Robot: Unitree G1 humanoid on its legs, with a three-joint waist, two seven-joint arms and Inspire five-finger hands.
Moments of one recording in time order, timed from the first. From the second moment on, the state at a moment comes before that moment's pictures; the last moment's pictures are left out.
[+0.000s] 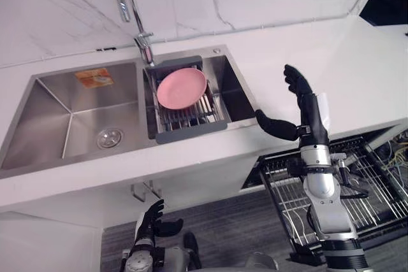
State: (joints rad) left arm 0.20 0.11 -0.07 0.67 0.02 -0.12 0.12; right arm -0.05 -0.34 0.01 -0.10 -0.20 -0.16 -0.16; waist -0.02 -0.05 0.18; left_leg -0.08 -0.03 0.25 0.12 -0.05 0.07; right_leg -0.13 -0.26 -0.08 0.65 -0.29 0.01
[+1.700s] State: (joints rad) left arm 0.22 0.11 -0.12 0.68 0.08 -0.15 0.09; right arm -0.43 -0.51 0.31 0.35 -0.44 -0.14 -0.13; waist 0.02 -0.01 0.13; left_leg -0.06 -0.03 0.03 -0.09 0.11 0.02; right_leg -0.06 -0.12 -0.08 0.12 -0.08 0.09
